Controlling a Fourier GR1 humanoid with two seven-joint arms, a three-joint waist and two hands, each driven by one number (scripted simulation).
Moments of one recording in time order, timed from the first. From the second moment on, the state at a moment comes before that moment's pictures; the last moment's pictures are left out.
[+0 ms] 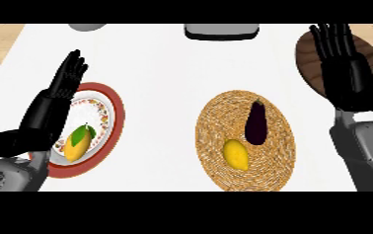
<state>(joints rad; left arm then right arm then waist) -0.19 0.57 -0.30 -1.63 0.33 0.27 -0.14 -0.40 -0.42 0.08 -1.44 -0.38 -0.12 -0.24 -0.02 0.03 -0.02</state>
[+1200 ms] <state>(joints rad) -0.26 0.54 -0.28 -1.54 0.19 0.43 0.09 -0.45 -0.73 0.12 -0.84 -0.18 0.51 -0.55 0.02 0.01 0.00</state>
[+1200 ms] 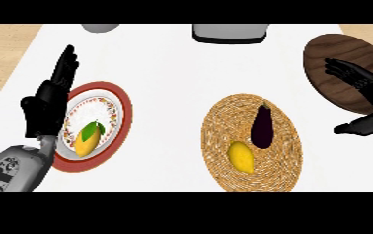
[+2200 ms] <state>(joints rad) -0.24 0.51 -0.21 -1.59 0.13 0.38 0.16 -0.70 -0.60 0.38 -0.88 0.20 0.67 -0.27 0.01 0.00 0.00</state>
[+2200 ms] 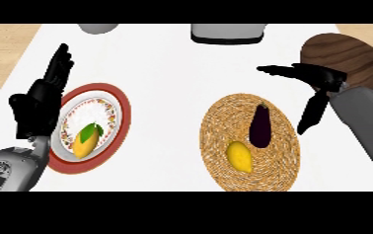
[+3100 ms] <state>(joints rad) -0.22 0.41 -0.14 -1.58 0.03 0.31 0.15 -0.67 -0.43 0.38 -0.74 0.50 0.61 -0.25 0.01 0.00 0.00</state>
